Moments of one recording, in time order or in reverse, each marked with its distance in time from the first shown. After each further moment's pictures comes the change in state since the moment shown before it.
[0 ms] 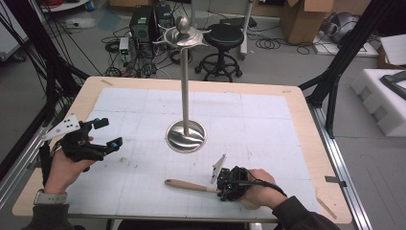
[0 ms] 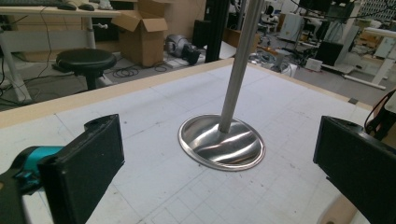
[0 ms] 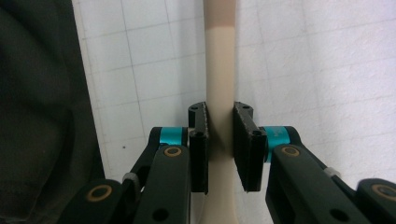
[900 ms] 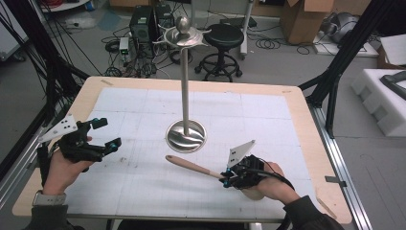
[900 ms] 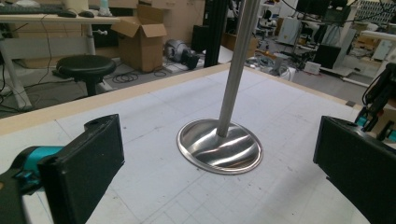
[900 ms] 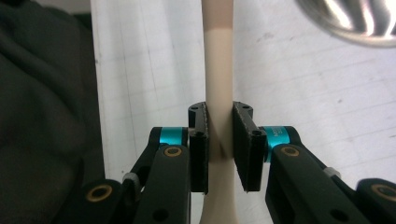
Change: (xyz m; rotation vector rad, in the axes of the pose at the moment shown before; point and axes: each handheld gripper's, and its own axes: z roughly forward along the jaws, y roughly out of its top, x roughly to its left) left arm -0.003 0.002 -0.004 -0.018 -0.006 0.011; right arm -0.019 -0.026 -0.043 -0.345 -0.005 0.068
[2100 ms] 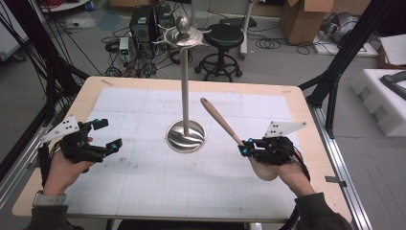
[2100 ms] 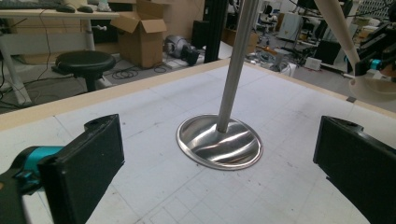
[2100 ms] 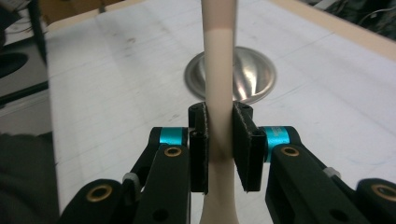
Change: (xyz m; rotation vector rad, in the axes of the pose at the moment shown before) left arm -0.001 -0.001 0.001 0.016 0.001 -0.001; right arm -0.038 -0.024 -0.066 -0.401 -0.186 0.225
